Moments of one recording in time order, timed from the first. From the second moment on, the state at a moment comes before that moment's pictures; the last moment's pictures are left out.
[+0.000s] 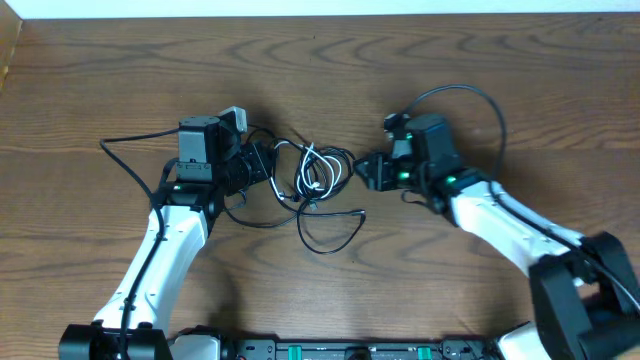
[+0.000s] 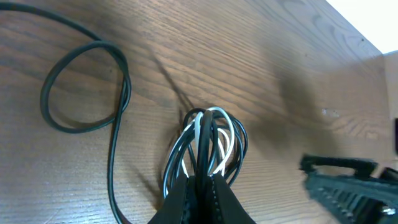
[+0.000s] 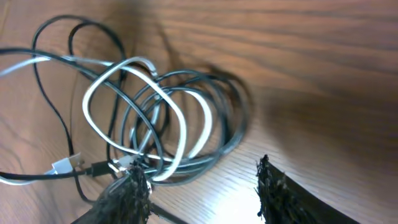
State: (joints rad) left arm -0.07 1.37 0.80 -0.26 0.45 -0.48; right arm 0.45 1.66 0.87 -0.01 -0.38 0.44
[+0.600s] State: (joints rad) left arm -0.07 1.37 0.80 -0.13 0.79 -0.51; right arm 0.57 1.90 0.86 0.30 -0.36 0.56
